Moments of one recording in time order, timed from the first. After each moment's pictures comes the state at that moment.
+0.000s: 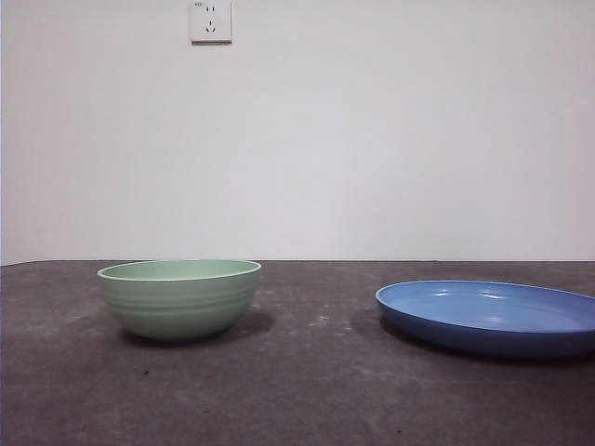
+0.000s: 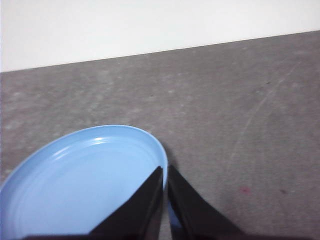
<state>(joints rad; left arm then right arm) 0.02 0.01 0.03 -0.18 -0.07 -0.37 -0.04 0.01 0.02 -0.16 -0.15 0.19</state>
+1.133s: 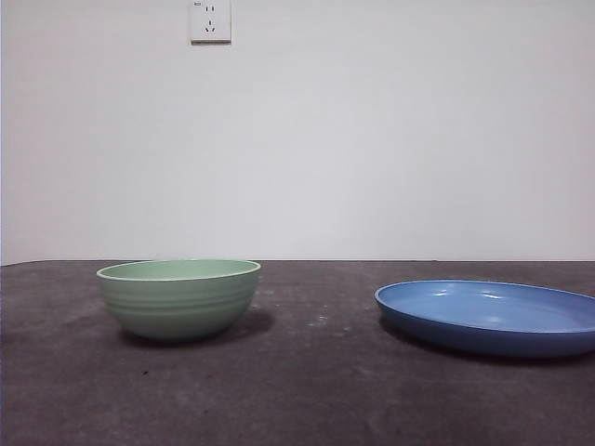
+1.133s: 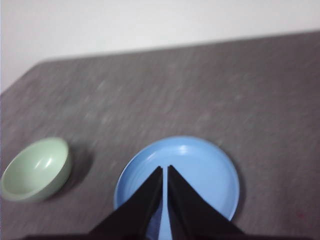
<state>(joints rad) 0.02 0.55 0.69 -0.59 0.44 -0.22 -0.04 0.48 0.73 -0.62 -0.41 0.16</state>
